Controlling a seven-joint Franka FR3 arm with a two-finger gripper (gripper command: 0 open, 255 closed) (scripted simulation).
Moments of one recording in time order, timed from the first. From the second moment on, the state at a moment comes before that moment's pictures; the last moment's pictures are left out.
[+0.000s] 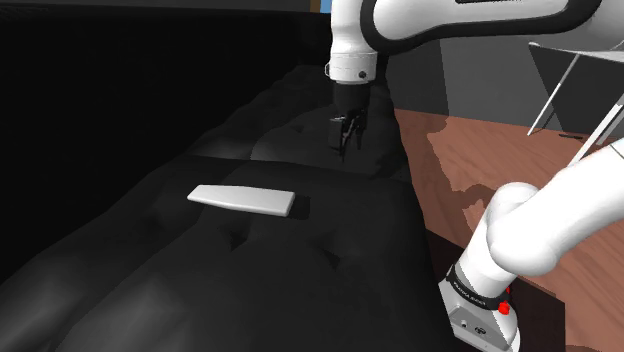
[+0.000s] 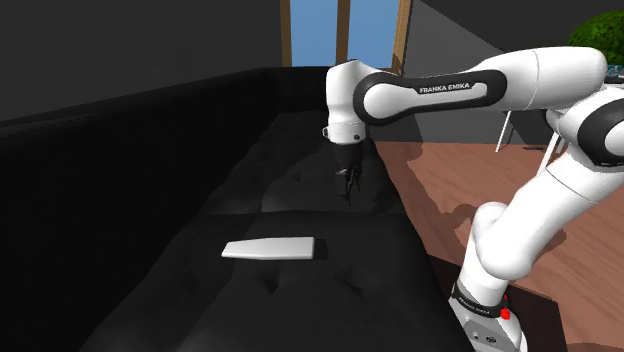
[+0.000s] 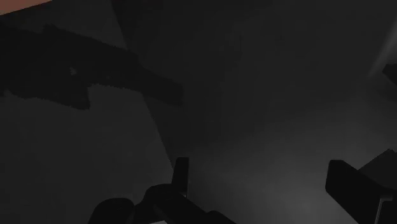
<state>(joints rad) 0.12 -0.45 0.20 -2.16 0.13 1.59 0.11</state>
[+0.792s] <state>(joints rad) 0.21 -0.06 0.37 -1.79 0.05 1.64 0.17</state>
